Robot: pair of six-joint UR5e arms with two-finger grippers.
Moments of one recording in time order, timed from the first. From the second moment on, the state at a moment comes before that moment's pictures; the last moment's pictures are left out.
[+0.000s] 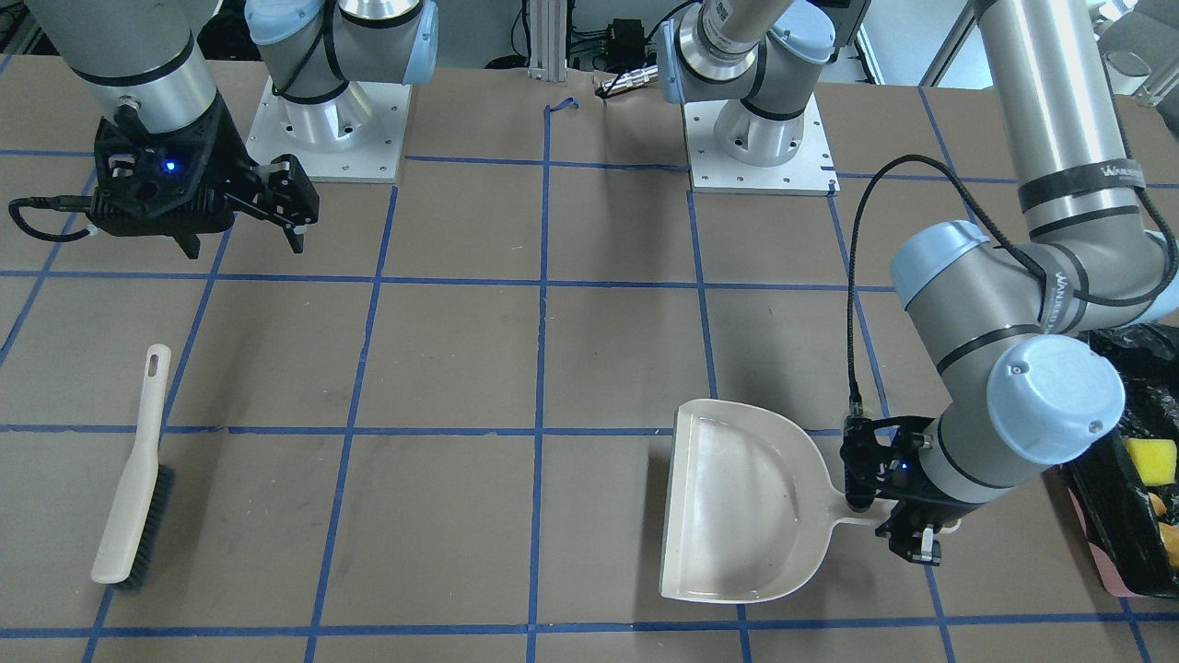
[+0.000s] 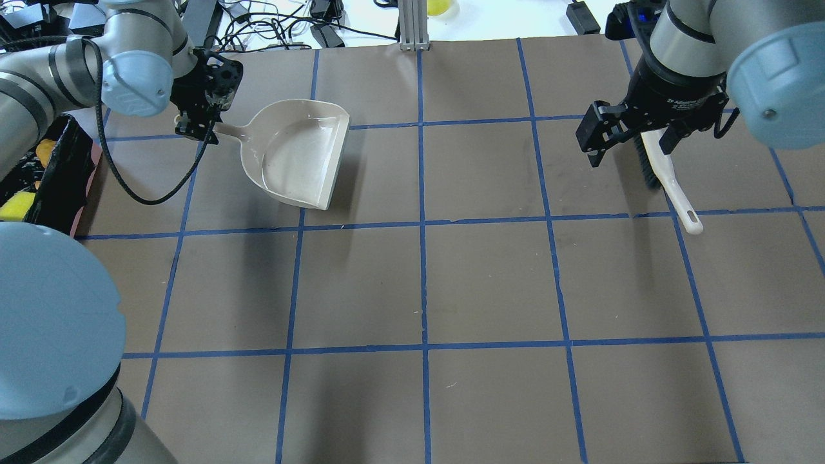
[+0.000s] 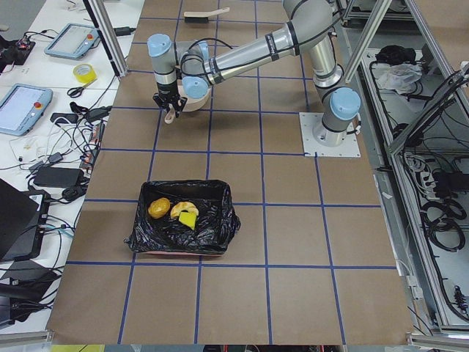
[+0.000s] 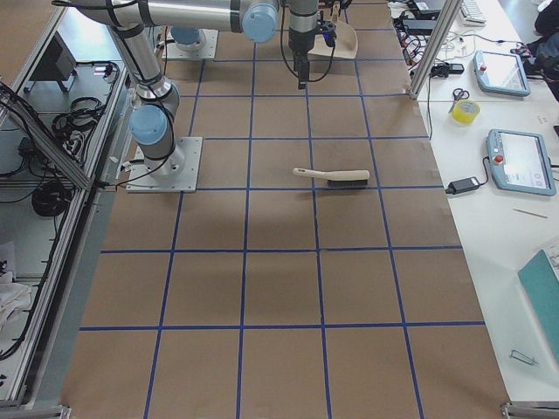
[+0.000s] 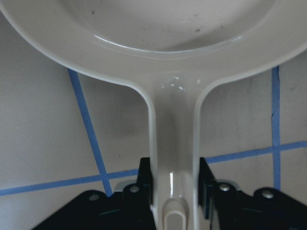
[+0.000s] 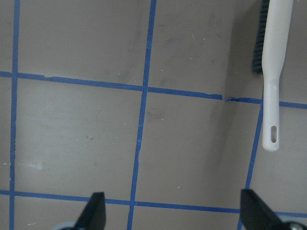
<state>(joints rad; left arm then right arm) -1.42 -2.11 -1.41 -1.16 1.65 1.90 1.53 -1.59 1.65 -1.64 -1.61 -0.16</state>
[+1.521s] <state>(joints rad) -1.42 -2.14 -1.48 -1.03 1.63 1.88 1.53 -1.59 1.66 -1.64 -1.62 -0.17</state>
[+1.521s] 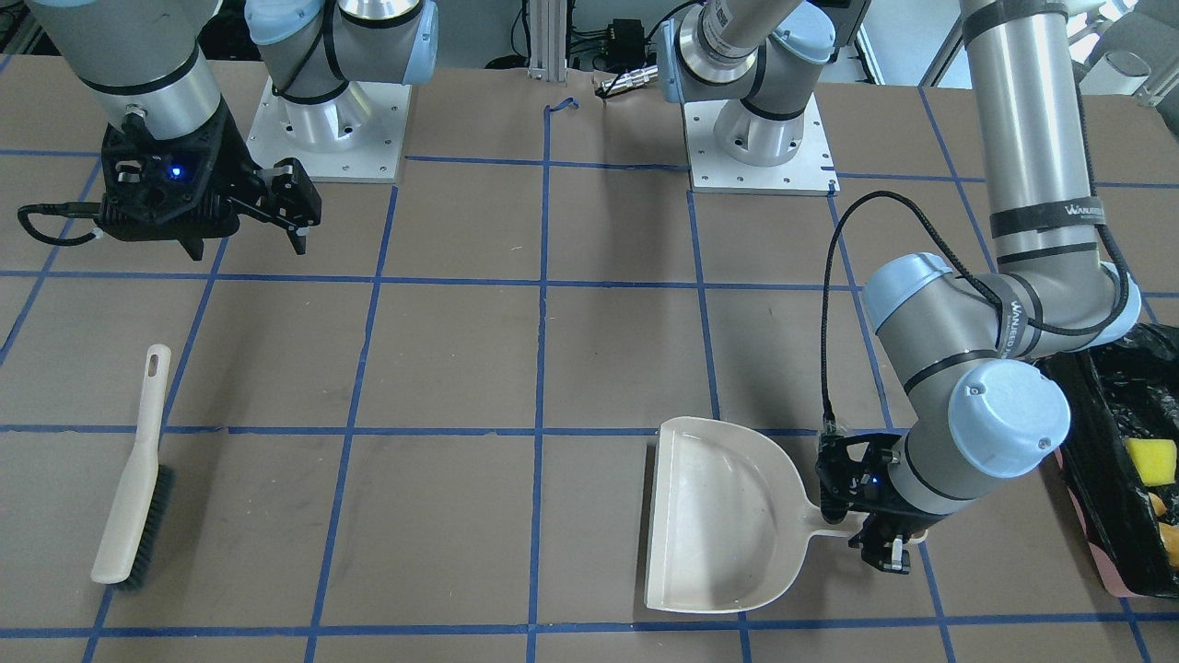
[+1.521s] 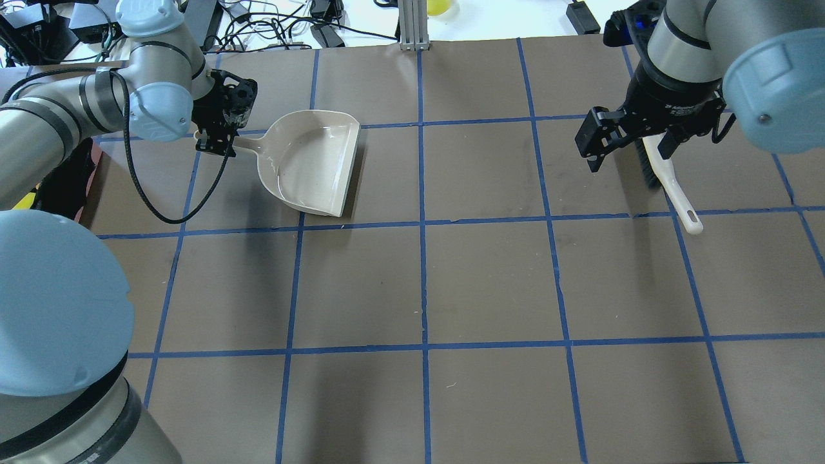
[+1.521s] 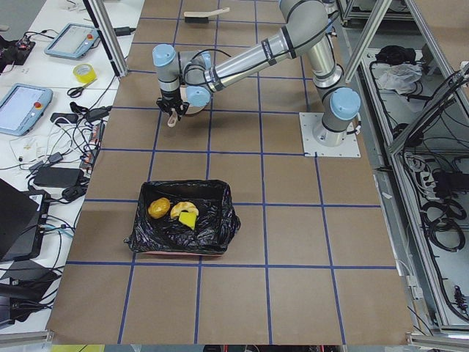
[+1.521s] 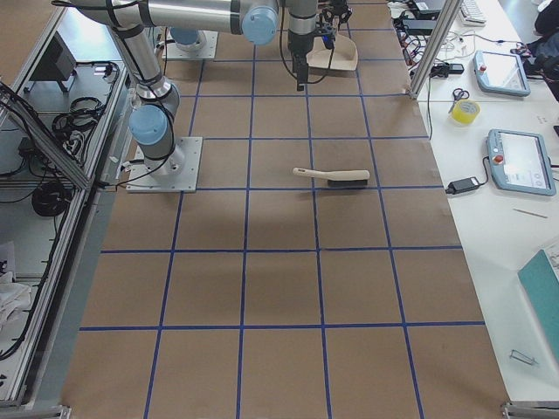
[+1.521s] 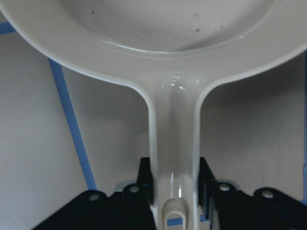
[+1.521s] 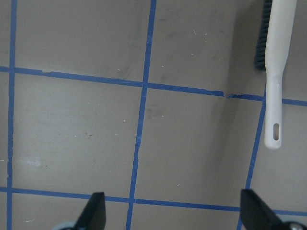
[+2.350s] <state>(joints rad) -1.40 -2.15 -1.50 -1.02 1.62 1.81 1.53 -1.59 1.67 -1.64 -1.62 -0.17</state>
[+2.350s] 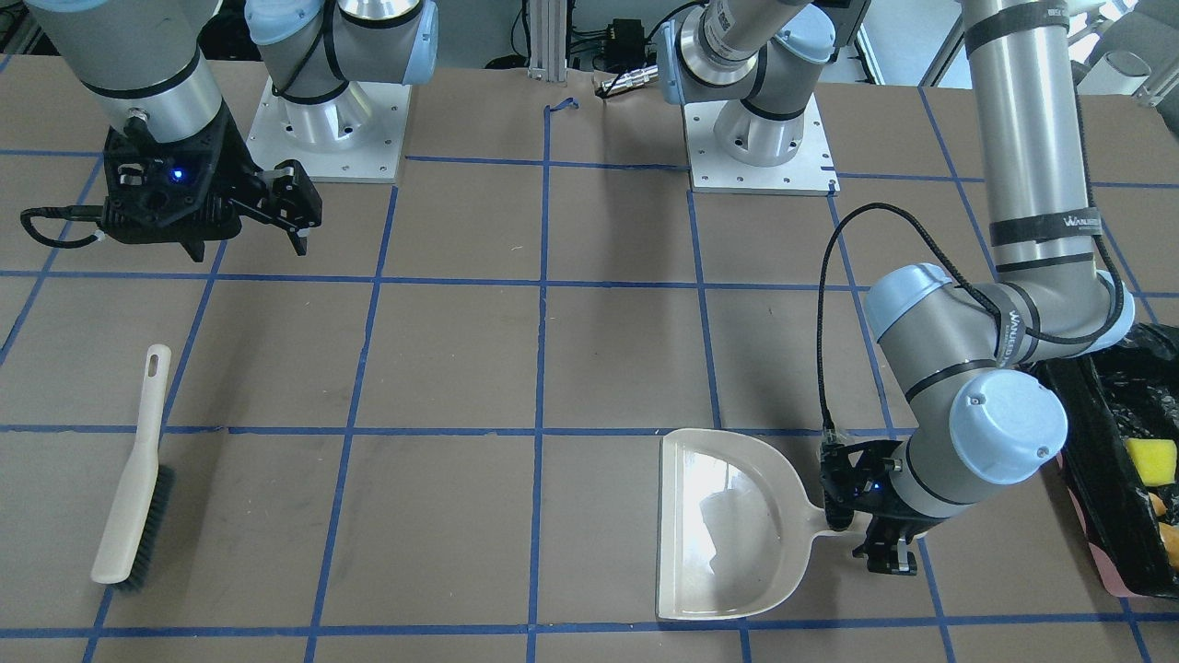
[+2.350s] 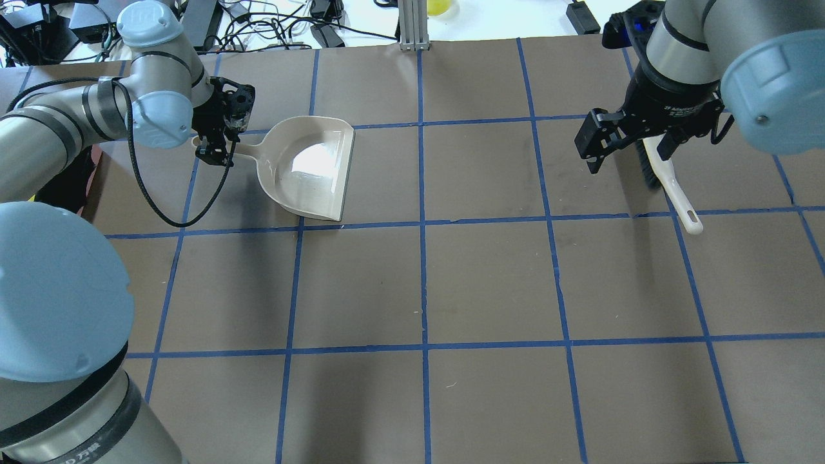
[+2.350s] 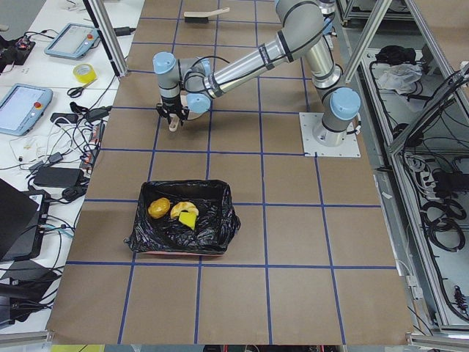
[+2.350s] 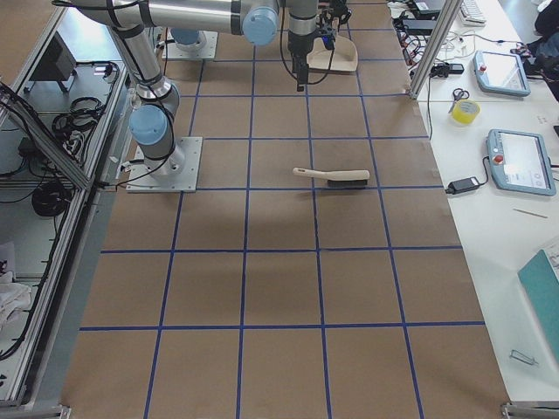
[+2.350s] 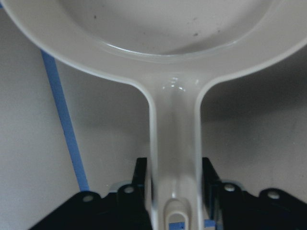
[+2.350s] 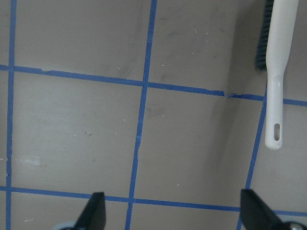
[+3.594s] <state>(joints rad) -1.44 -1.79 -1.49 -1.43 1.57 0.92 1.53 -1.59 1.67 -1.65 -1.62 -0.17</state>
